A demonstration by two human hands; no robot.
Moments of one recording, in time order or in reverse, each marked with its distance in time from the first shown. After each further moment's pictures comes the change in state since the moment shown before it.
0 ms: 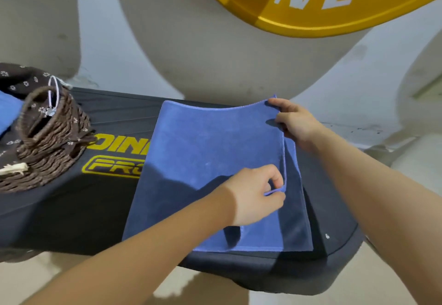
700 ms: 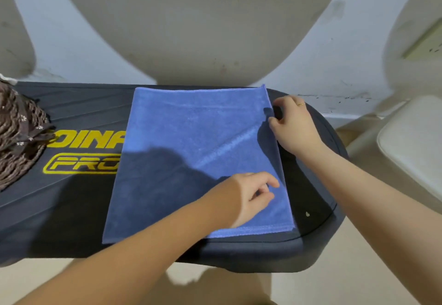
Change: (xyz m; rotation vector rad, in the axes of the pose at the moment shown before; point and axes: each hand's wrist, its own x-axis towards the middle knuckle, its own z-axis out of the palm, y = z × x) left_hand 0.031 -0.024 0.054 0.077 -0.056 0.122; right_hand -0.032 0.055 -0.030 -0.653 0.272 -0.228
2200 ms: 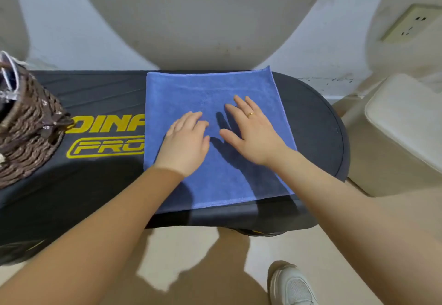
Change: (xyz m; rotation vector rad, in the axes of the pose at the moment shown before) left_hand -0.043 -0.079 -0.078 0.694 0.438 -0.101; right_hand -0.075 -0.075 0.053 -0.214 -0.245 -0.249
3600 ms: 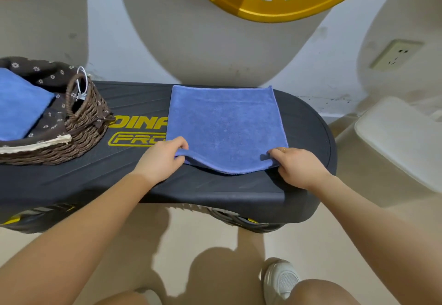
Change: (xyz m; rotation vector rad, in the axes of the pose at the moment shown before) left_hand -0.068 -0.031 -0.040 -0.148 -0.017 -0.147; right_hand -0.077 0.074 -0.016 -0.390 -0.036 -0.135
